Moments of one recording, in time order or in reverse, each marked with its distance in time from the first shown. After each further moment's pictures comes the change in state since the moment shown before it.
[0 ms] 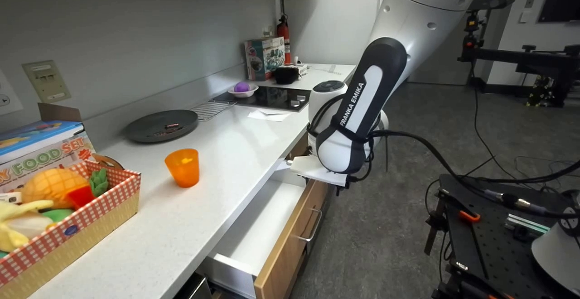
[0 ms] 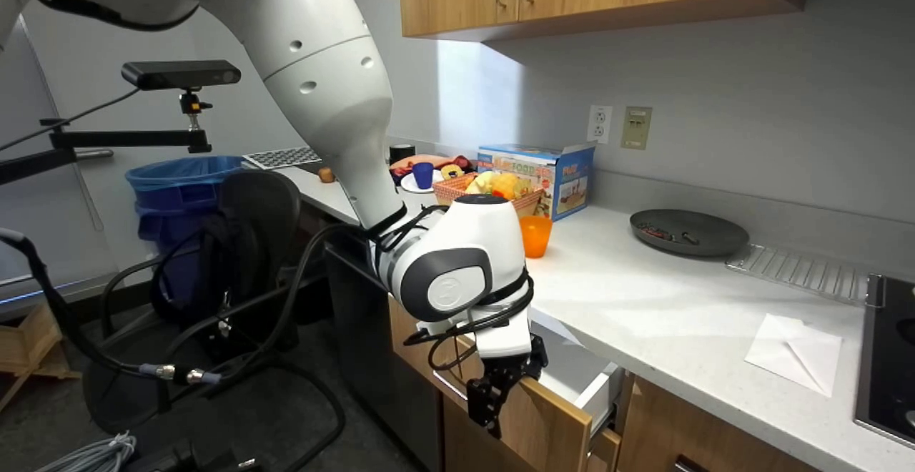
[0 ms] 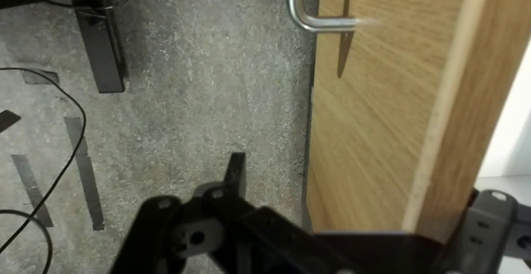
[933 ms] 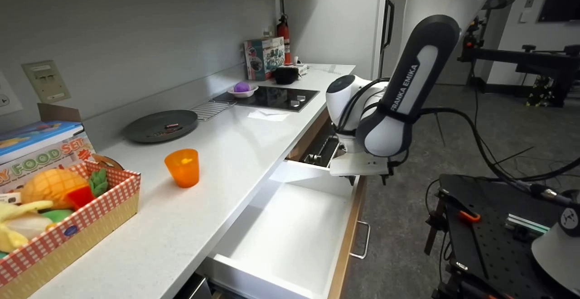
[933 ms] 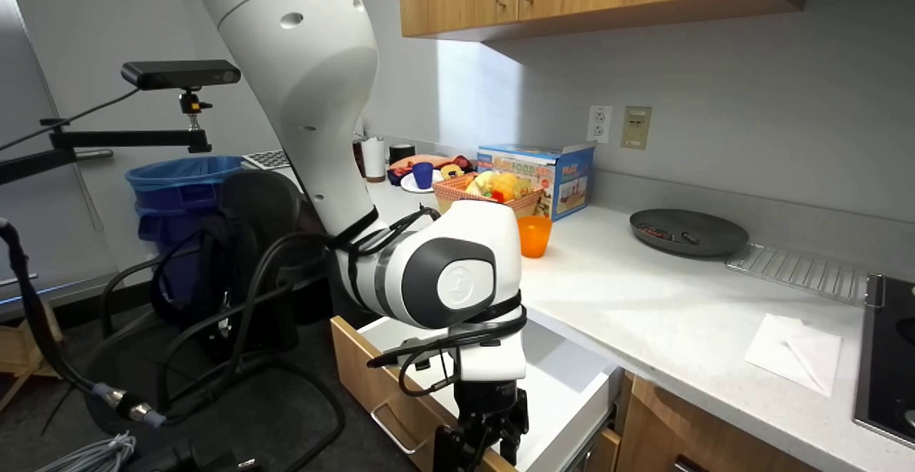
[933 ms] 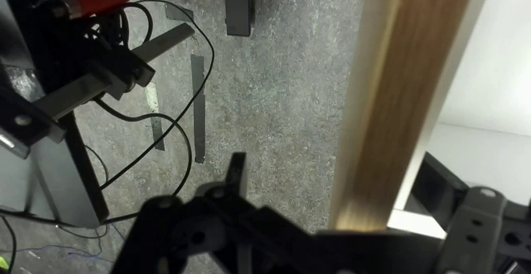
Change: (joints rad) arm -0.010 -0.152 -0.114 -0.159 -0.456 -0.260 0.189
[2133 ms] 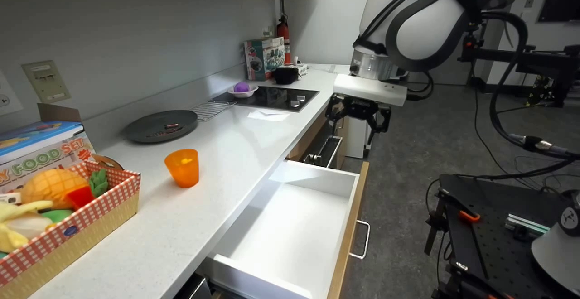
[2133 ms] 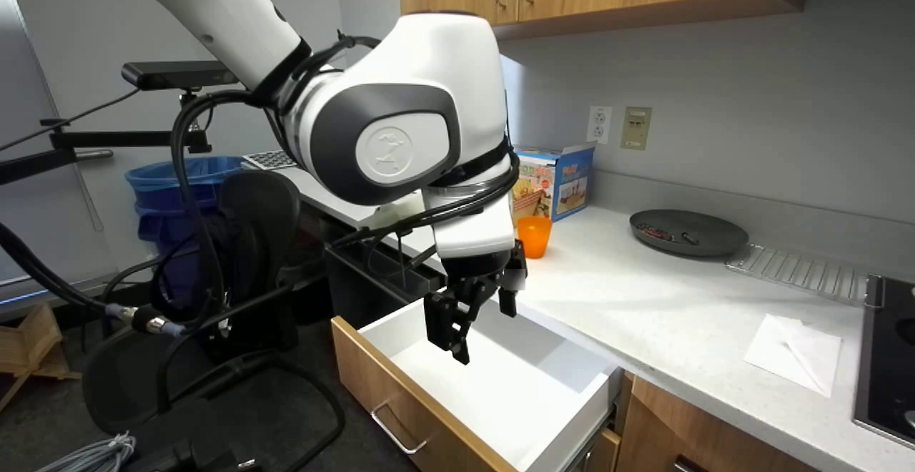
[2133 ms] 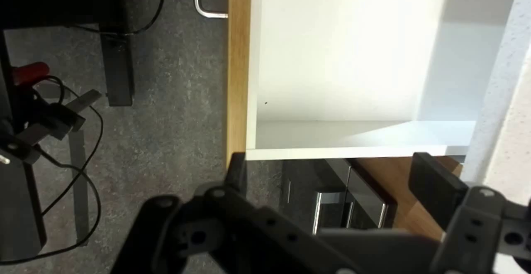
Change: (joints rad) arm -0.348 -0.586 0.320 -0.172 0.147 0.017 -0.179
